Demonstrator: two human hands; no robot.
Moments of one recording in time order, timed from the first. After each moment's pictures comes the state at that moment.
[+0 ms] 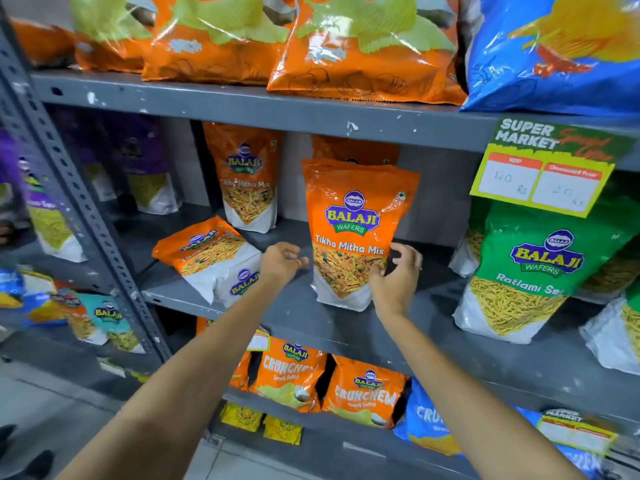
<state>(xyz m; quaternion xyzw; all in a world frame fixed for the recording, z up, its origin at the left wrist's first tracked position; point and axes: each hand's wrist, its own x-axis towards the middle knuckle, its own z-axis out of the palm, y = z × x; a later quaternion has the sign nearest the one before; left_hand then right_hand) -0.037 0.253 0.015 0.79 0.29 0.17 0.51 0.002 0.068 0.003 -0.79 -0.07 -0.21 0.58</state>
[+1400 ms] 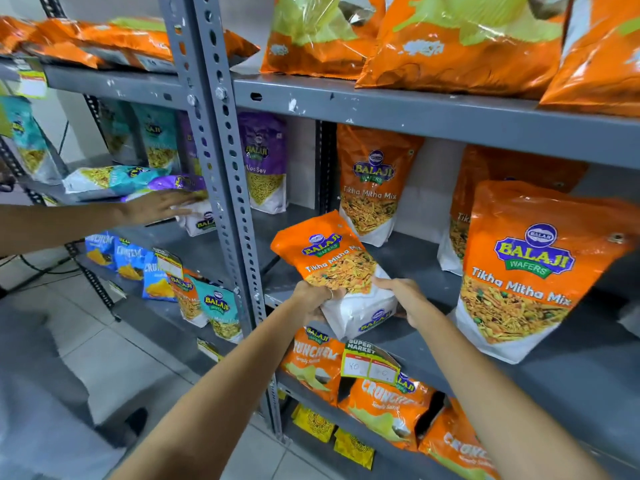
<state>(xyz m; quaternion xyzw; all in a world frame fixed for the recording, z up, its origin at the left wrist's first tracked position) -0.120 0.421 -0.015 0.58 0.39 0.04 0.72 -0.002 0.282 -0.024 -0.76 -0.06 0.29 0.58</state>
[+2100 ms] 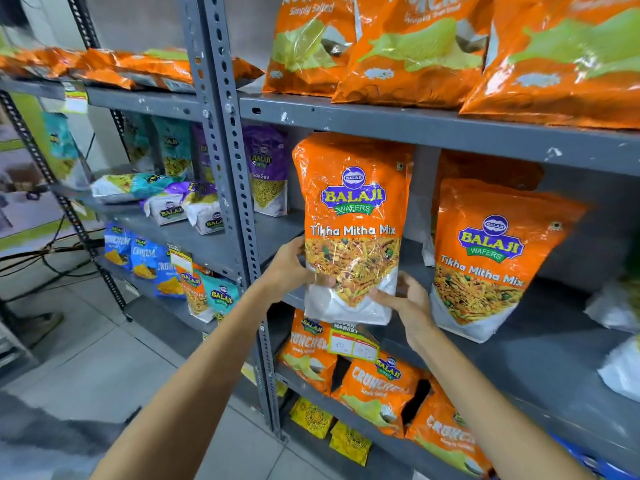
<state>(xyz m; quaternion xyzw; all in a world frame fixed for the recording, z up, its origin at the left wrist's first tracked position) -0.195 0.385 0.062 0.76 0.18 0.17 0.60 -0.071 0.203 -0.006 -0.65 -0.21 0.18 0.70</state>
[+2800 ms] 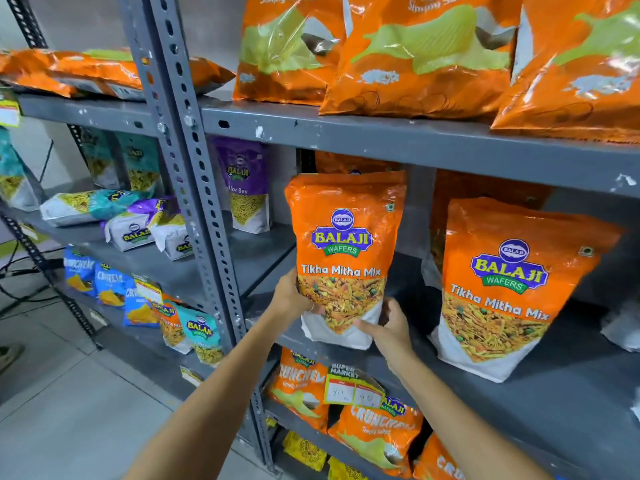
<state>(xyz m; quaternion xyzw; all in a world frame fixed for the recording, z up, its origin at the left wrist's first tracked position) -0.103 0.441 -0.003 0.76 0.25 0.16 0.58 -0.029 0.262 -0.047 -0.71 -0.16 0.16 0.67</state>
